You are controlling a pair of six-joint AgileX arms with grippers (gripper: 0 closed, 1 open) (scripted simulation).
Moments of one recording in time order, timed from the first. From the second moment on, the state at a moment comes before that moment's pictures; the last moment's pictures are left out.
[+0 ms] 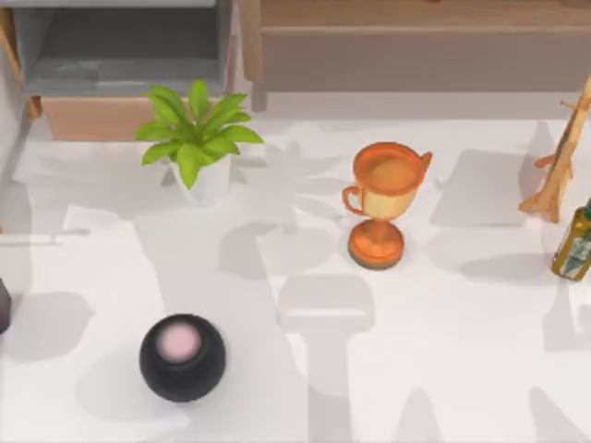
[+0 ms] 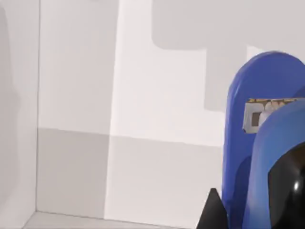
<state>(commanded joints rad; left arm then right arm) 0.30 2.49 2.53 -1.42 0.00 0.24 0.00 0.00 0.00 0.00 0.00 0.00</state>
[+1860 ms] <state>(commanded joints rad) 0.34 2.64 2.48 -1.40 0.04 0.37 0.00 0.00 0.00 0.00 0.00 0.00</state>
